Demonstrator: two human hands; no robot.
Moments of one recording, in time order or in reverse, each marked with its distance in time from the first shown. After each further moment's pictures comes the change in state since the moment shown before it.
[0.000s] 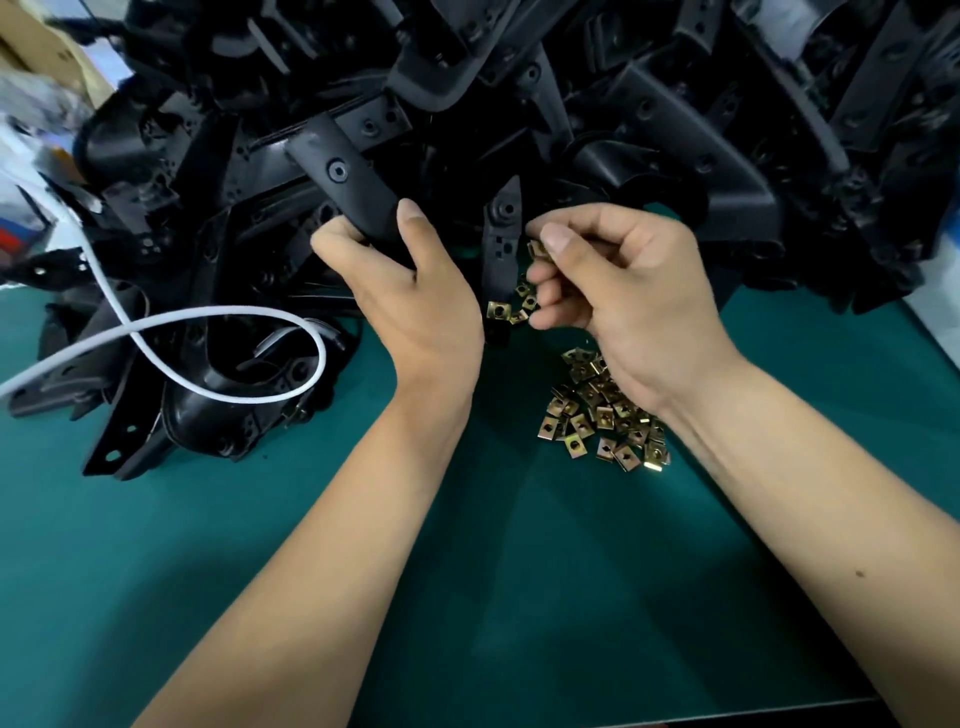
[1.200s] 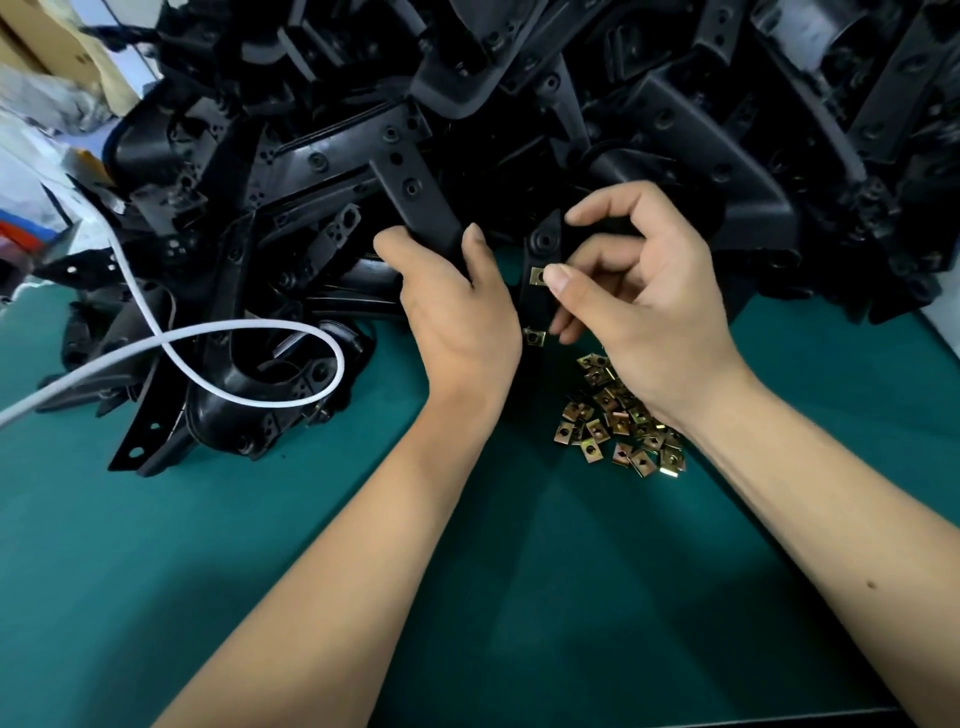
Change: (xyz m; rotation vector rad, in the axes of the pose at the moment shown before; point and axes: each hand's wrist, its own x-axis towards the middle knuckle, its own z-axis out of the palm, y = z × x) left_hand -0.006 -0.008 0.002 0.187 -0.202 0.042; right_hand -0.002 0.005 -0.005 -0.290 -0.079 -0.260
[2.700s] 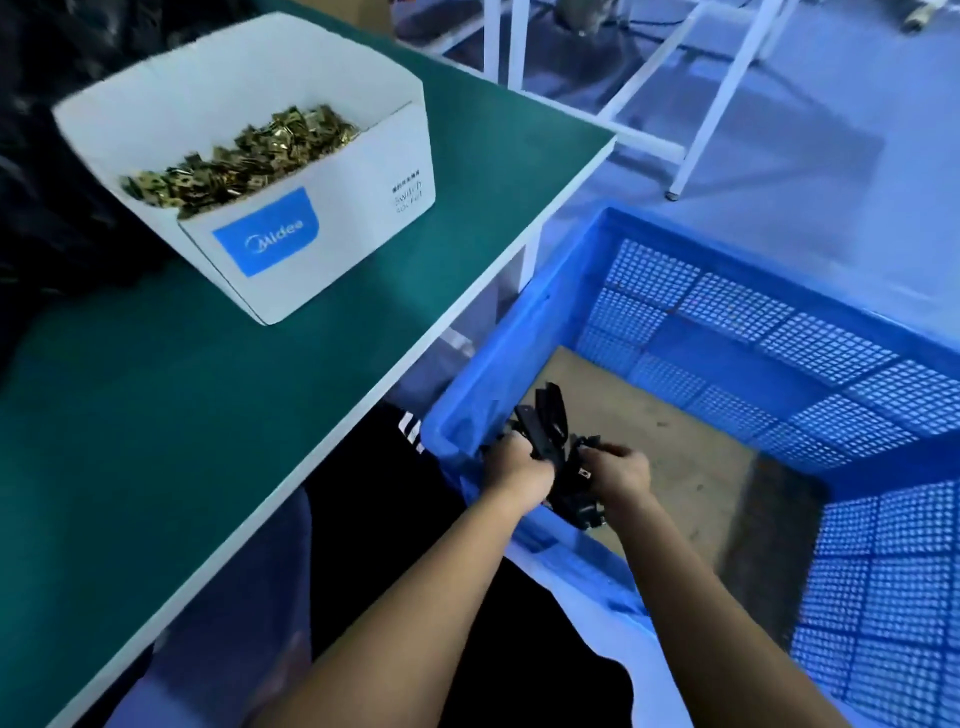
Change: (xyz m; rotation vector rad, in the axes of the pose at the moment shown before) left_hand -0.465 0.010 0.194 0.554 -1.578 -0.144; right_hand -0.450 0.115 -0.307 0.055 1.453 1.158
